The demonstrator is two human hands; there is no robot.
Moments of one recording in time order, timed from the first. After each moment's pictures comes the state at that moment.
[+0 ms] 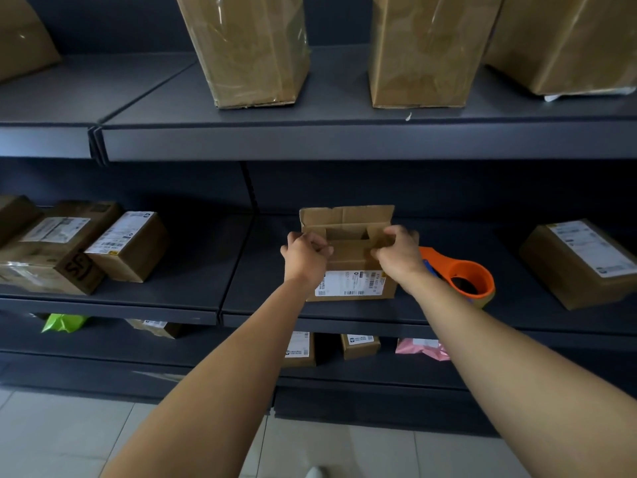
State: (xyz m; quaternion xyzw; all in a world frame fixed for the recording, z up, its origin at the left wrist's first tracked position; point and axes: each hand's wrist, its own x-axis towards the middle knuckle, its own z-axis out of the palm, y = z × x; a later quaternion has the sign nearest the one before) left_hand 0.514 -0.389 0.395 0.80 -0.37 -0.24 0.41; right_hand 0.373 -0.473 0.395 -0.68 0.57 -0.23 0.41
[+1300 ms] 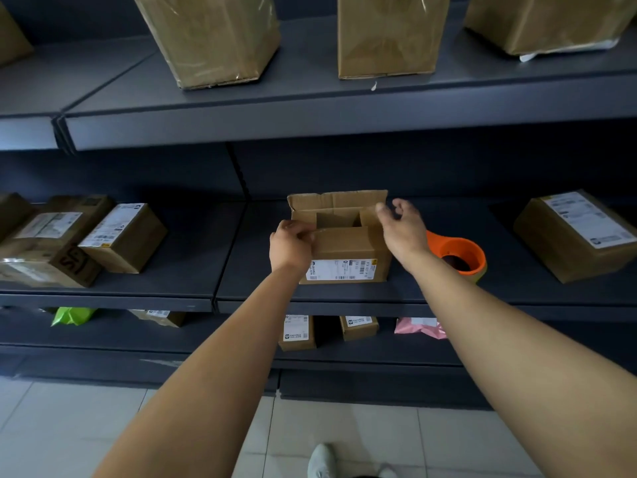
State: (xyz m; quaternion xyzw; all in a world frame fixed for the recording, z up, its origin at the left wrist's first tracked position) left_hand 0.515 -0.391 0.379 0.81 -0.37 -0.19 0.42; right_hand 0.355 -0.485 0.390 -0.64 0.55 -0.32 0.43
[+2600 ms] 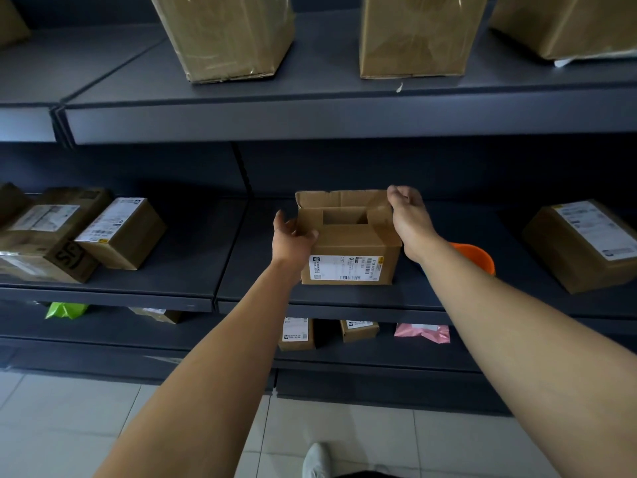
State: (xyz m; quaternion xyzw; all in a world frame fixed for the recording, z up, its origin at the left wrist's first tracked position) left_hand 0.522 -0.395 0.384 0.71 -0.20 -0.37 0.56; right_hand 0.372 -0.502 0.408 -0.53 0.54 -0.36 0.55
